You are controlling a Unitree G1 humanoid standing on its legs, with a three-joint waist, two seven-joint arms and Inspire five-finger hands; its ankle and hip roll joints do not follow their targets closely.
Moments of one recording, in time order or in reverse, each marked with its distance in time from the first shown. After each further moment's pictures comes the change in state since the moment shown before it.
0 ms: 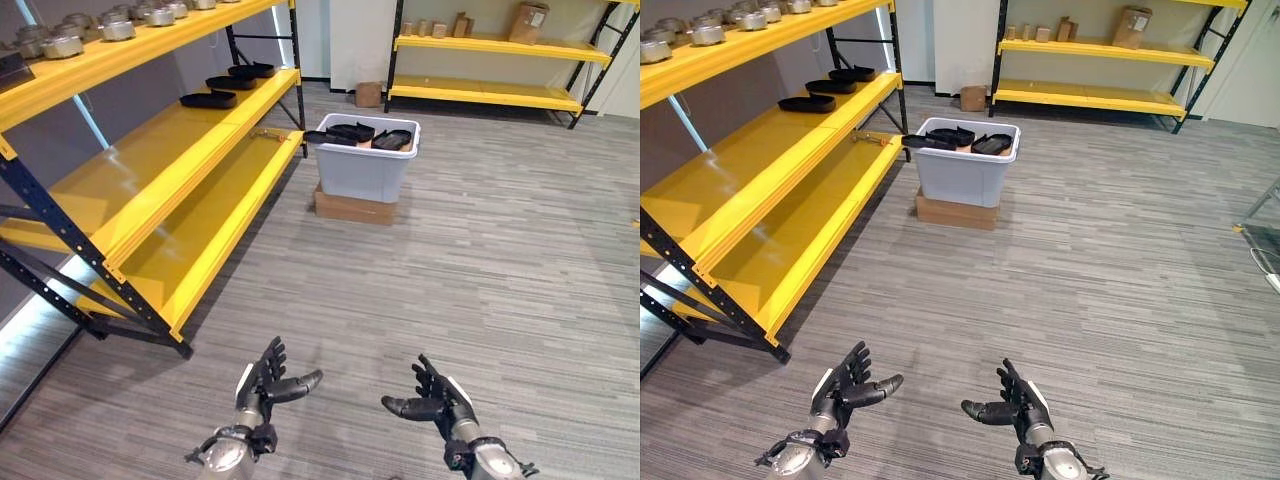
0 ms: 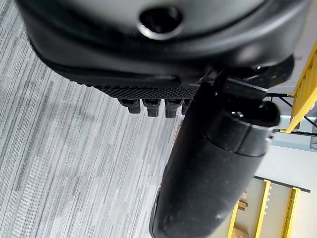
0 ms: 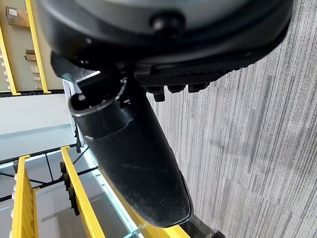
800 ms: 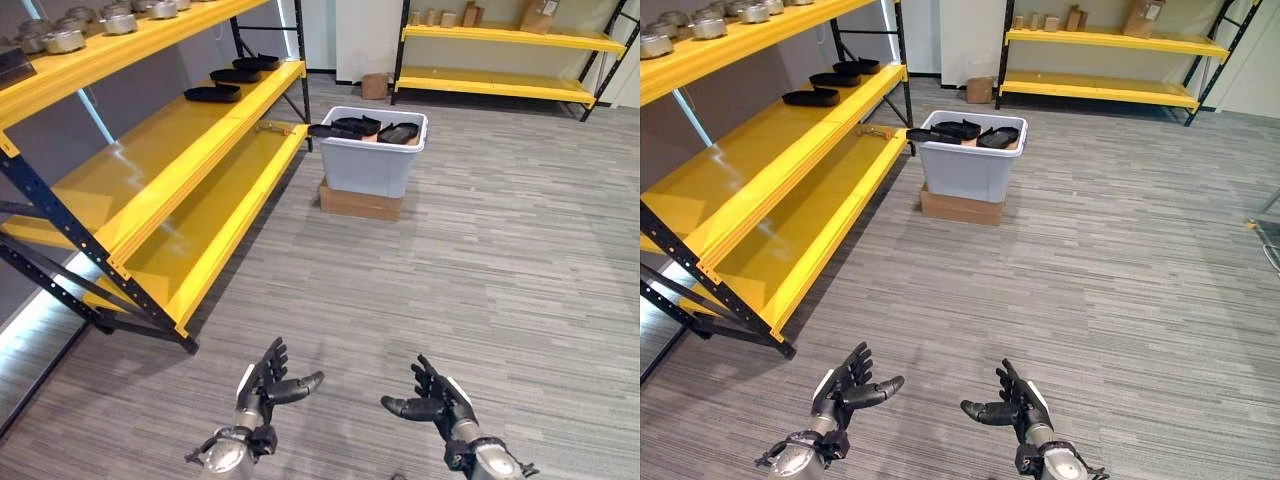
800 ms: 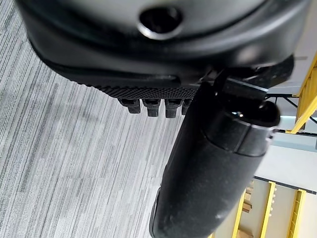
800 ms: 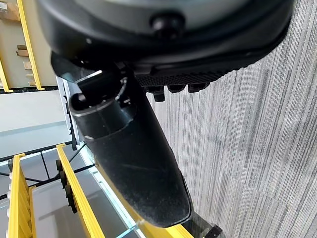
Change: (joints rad) left arm 0.004 0.001 0.000 0.000 0.003 0.000 -0.010; right arm 0.001 0.000 -0.004 0.000 0.008 0.000 0.009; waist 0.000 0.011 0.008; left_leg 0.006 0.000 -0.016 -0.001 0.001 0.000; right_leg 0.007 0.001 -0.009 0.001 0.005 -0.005
